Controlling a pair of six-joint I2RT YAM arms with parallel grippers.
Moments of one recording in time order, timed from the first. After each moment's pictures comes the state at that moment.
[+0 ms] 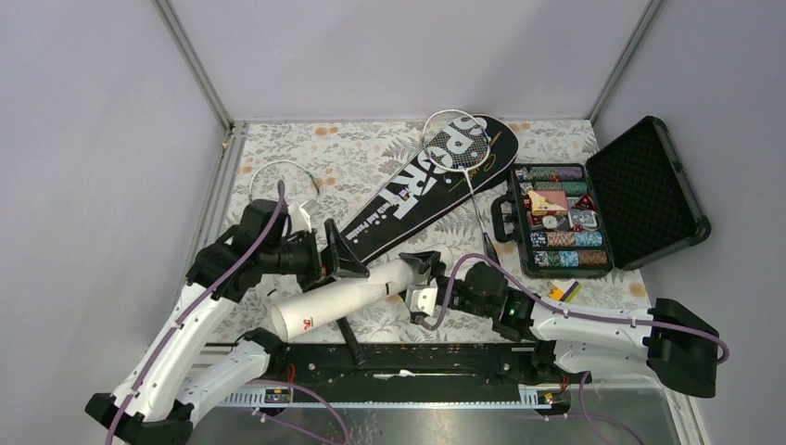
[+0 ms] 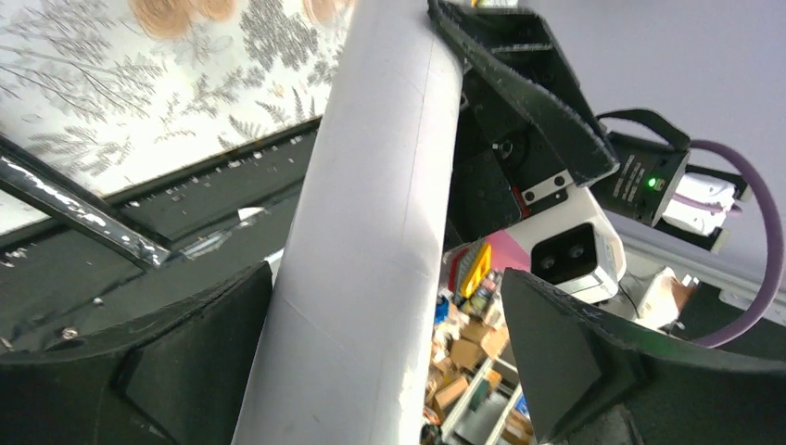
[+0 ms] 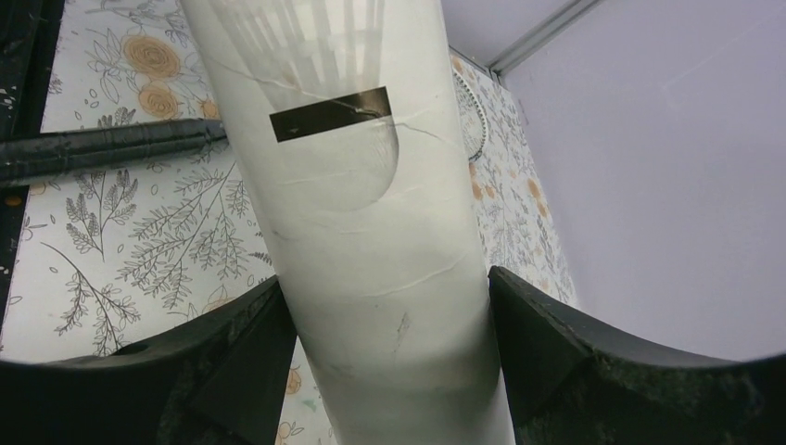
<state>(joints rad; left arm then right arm) -0.47 0.81 0.98 -0.96 0.66 -0.91 1.14 1.04 0.40 0.52 -0.10 -0.75</state>
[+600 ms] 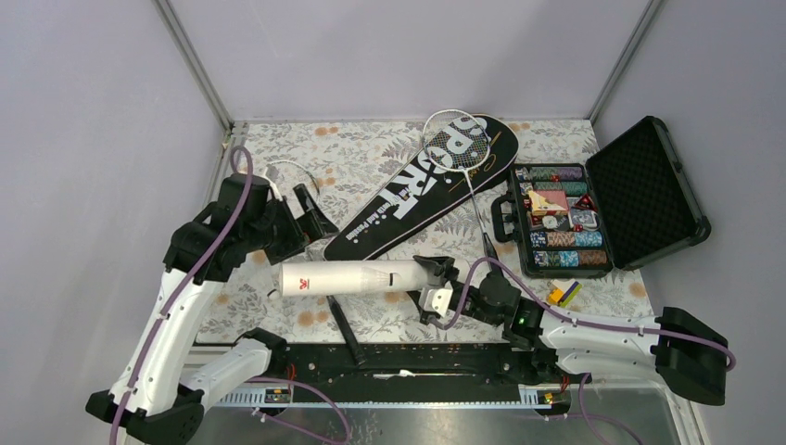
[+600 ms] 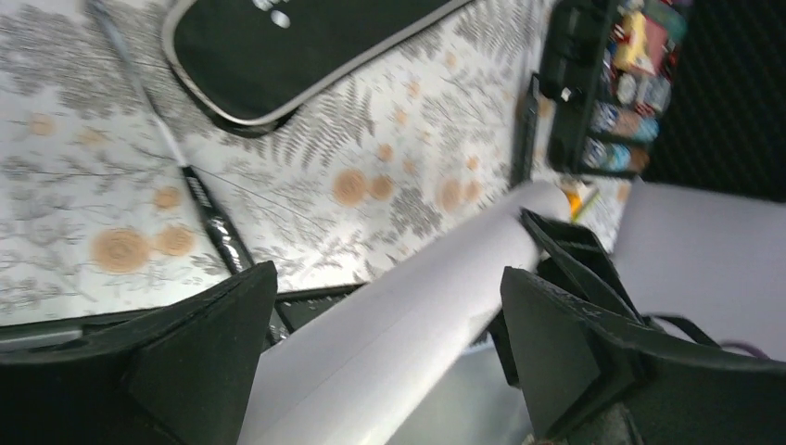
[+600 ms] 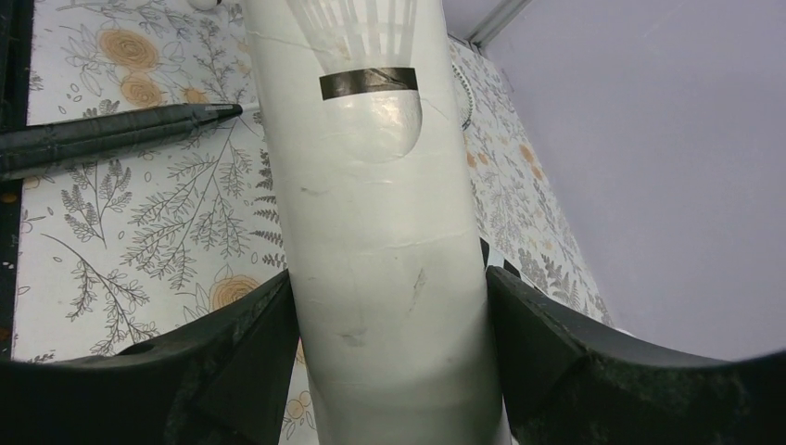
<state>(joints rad) -0.40 0.93 1.28 -1.14 0.20 -0.80 1.14 0.95 0.27 0.61 -0.02 -0.67</state>
